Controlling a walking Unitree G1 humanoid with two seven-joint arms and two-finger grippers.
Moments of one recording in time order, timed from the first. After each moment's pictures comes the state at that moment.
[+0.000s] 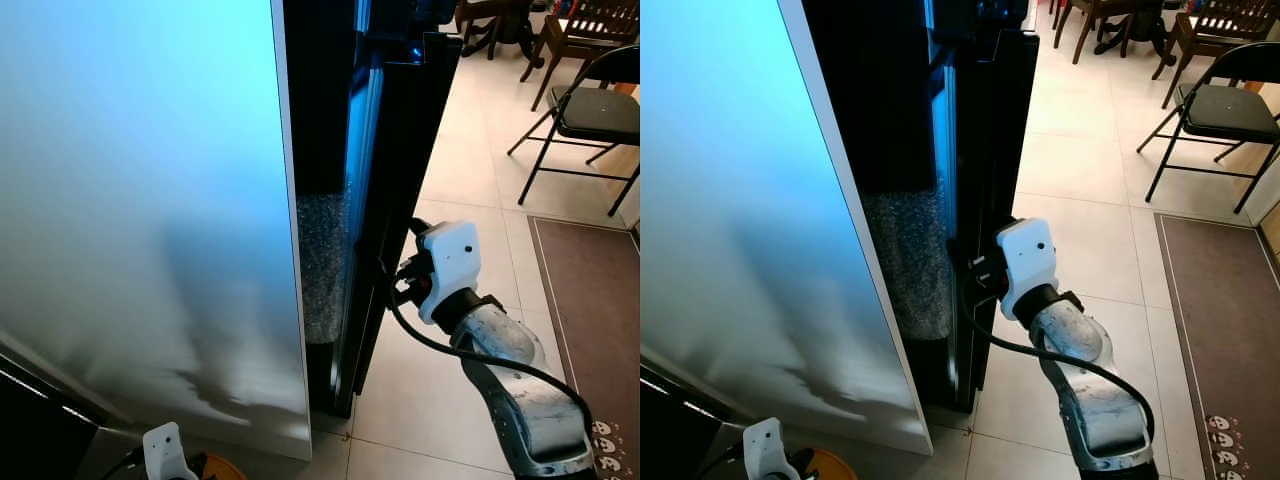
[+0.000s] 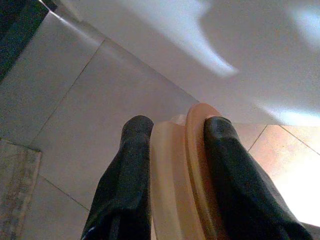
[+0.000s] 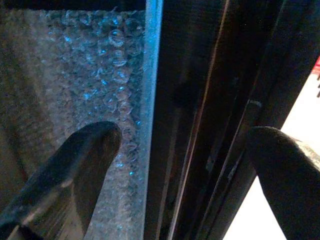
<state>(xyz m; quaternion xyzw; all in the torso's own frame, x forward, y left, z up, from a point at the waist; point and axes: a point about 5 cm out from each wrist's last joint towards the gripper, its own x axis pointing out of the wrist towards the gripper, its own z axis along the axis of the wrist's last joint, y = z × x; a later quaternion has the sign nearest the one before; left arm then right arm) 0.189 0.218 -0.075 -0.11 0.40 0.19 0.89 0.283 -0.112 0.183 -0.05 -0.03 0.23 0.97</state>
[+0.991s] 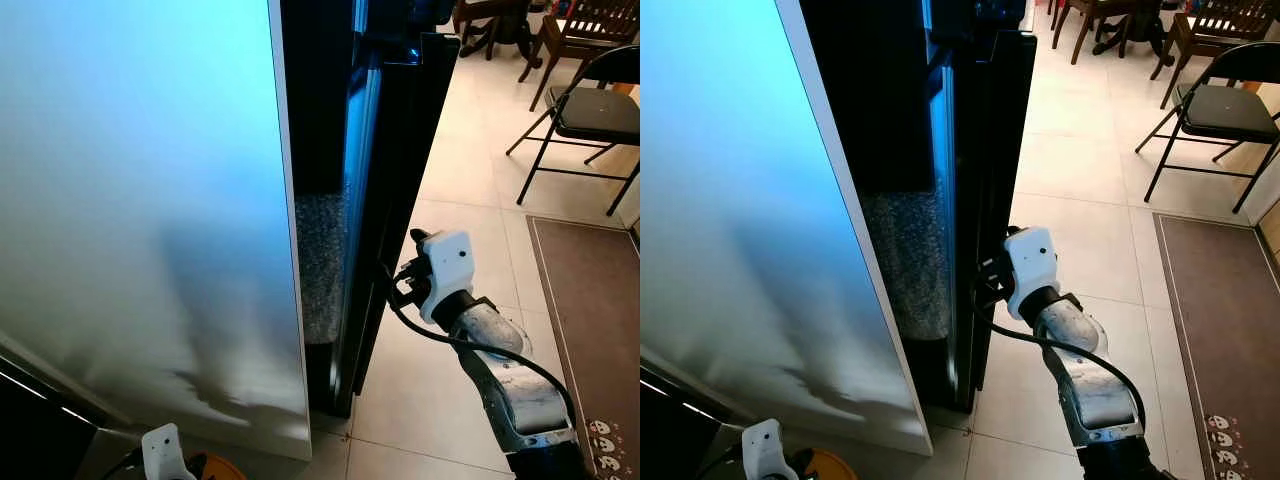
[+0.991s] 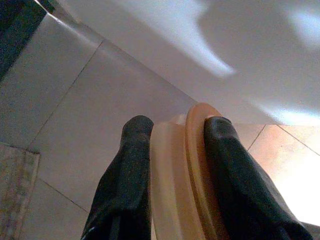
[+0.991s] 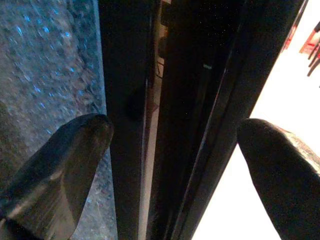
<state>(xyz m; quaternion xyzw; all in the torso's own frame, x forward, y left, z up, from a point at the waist) 0.185 0.219 -0.076 -0.11 0.40 0.18 0.89 0.307 -0.125 0.151 -0.05 0.00 0.23 0.97</state>
